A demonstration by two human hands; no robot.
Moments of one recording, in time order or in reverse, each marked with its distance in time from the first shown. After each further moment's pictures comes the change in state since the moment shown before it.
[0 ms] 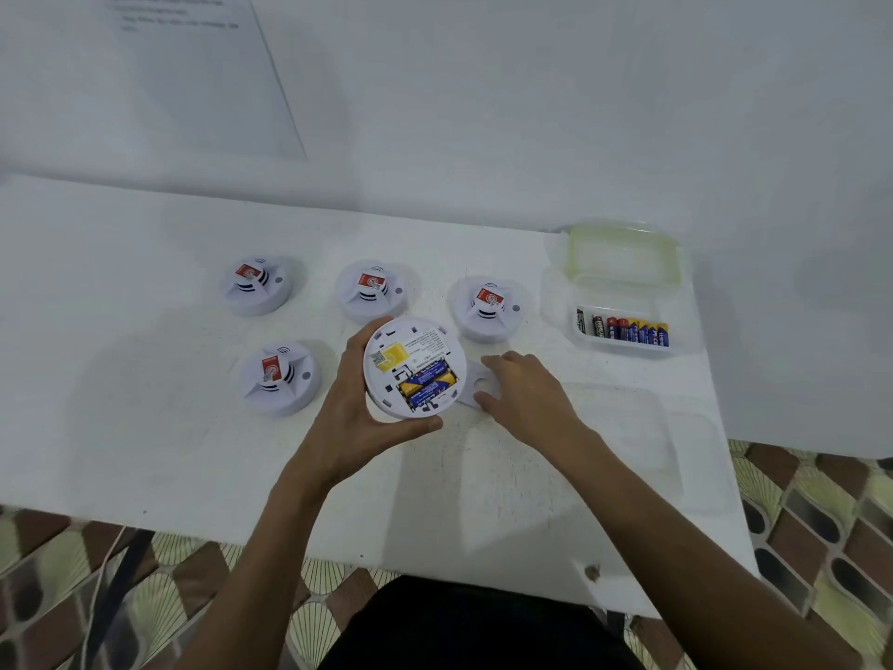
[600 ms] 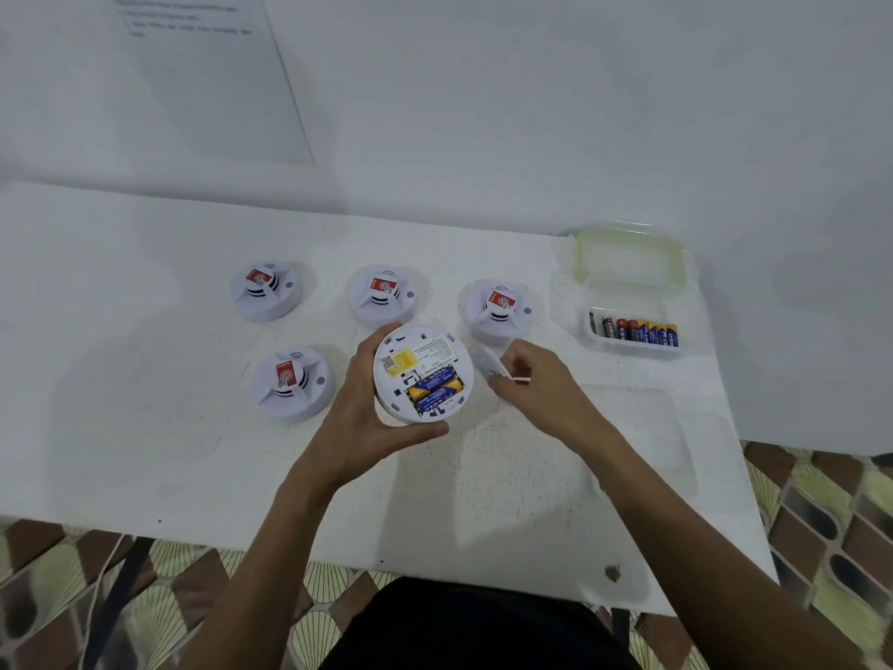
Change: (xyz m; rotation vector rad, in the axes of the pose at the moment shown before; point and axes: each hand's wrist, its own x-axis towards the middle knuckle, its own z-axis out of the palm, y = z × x) left_hand 0.001 -0.021 -0.016 0.020 -0.050 -0.007; right_hand -0.005 -0.013 -0.018 0.619 0.050 0.077
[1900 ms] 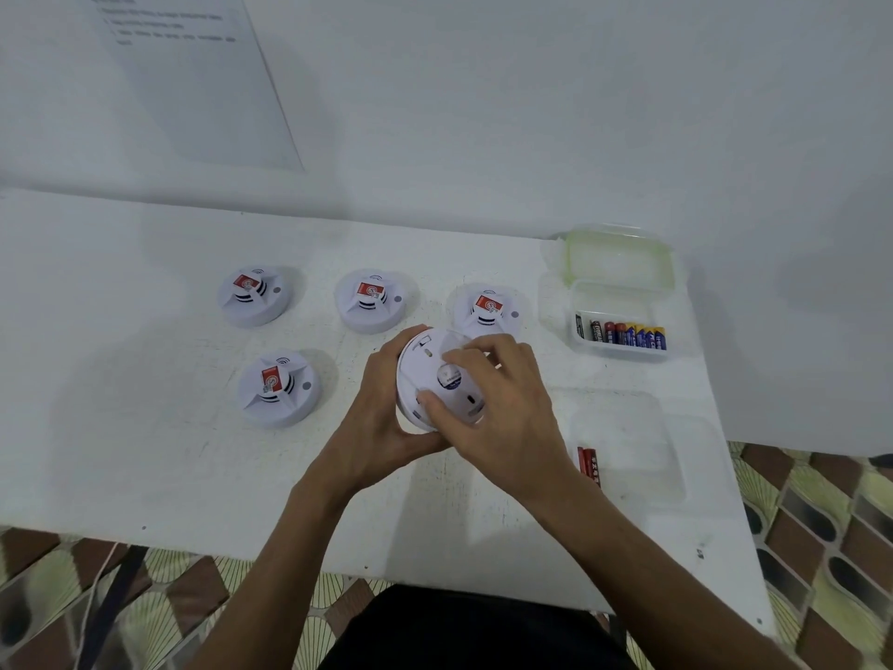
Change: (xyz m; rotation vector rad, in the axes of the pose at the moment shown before) left_hand 0.010 0.019 0.028 0.107 -0.006 0.158; right_hand -0.044 -0.042 0.021 -0.266 0.448 -0.483
